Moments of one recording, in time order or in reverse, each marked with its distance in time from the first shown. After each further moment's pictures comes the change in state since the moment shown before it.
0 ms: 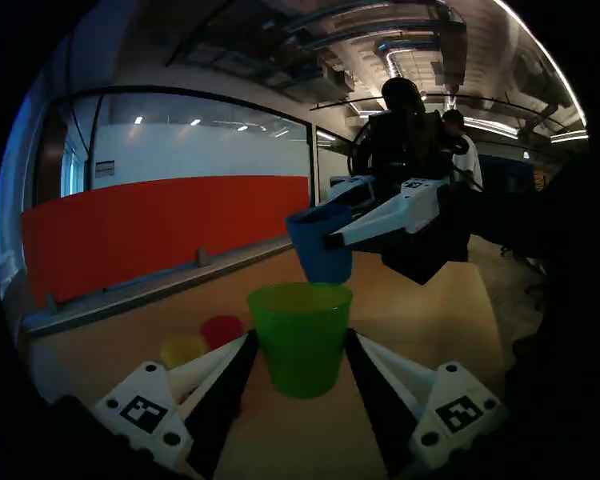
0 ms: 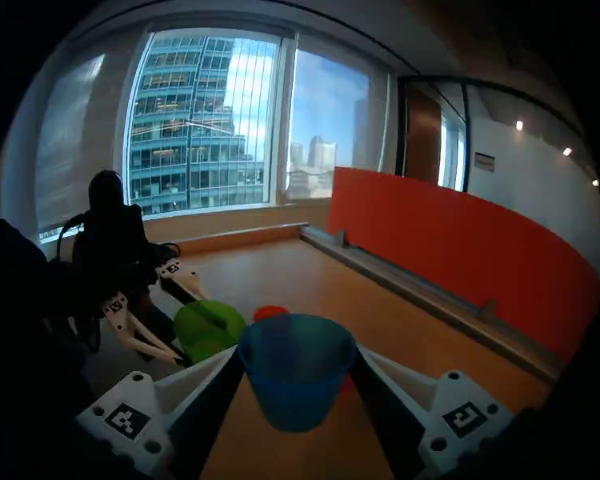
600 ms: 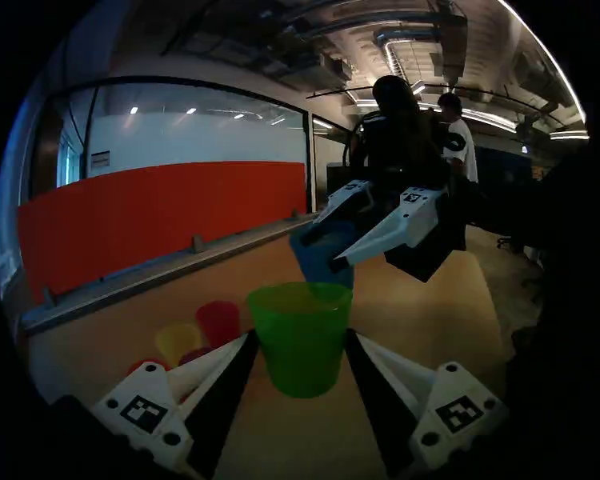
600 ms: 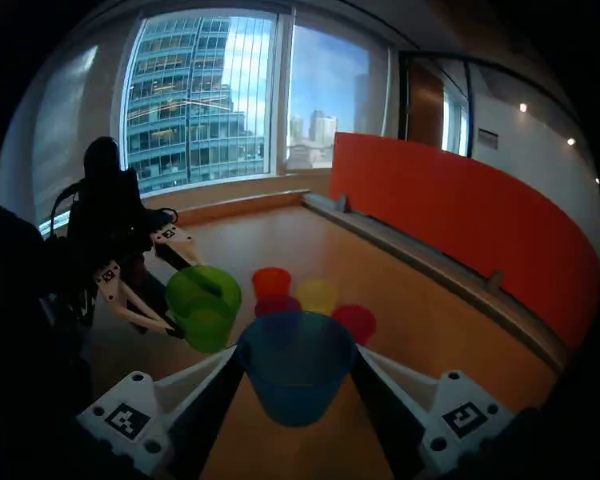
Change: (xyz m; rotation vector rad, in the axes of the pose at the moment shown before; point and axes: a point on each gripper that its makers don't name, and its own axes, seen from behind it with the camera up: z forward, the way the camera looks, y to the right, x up) left arm -0.020 0.000 0.006 -0.020 -0.056 0.001; right arm -0.047 0.002 0.010 0.012 -0.113 0.017
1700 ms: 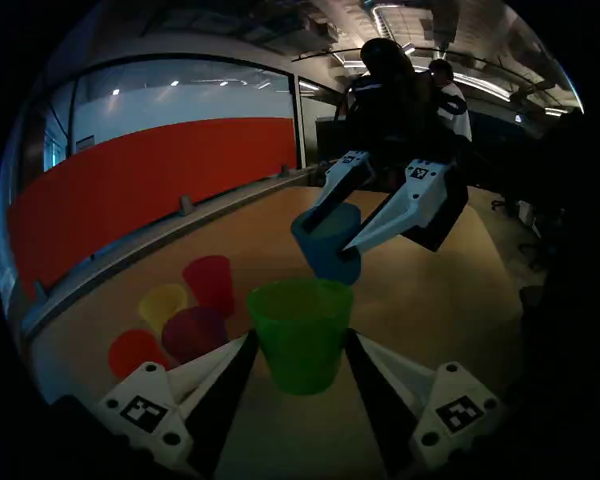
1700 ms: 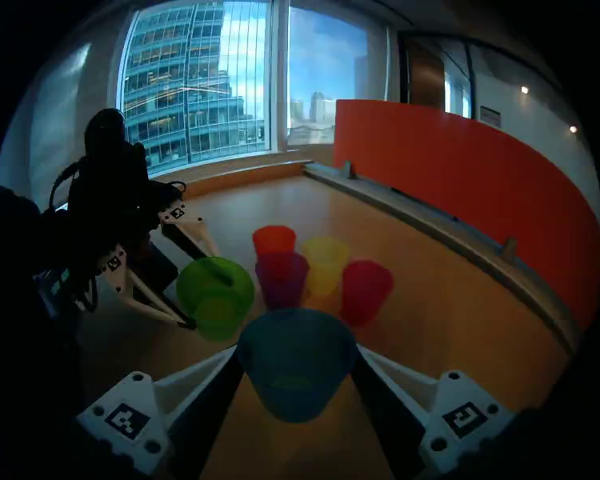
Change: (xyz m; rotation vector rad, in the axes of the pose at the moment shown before) left arm -0.065 0.000 0.014 -0.036 -0.176 0.060; right arm -0.061 -0.008 0.028 0.019 -0.083 0.032
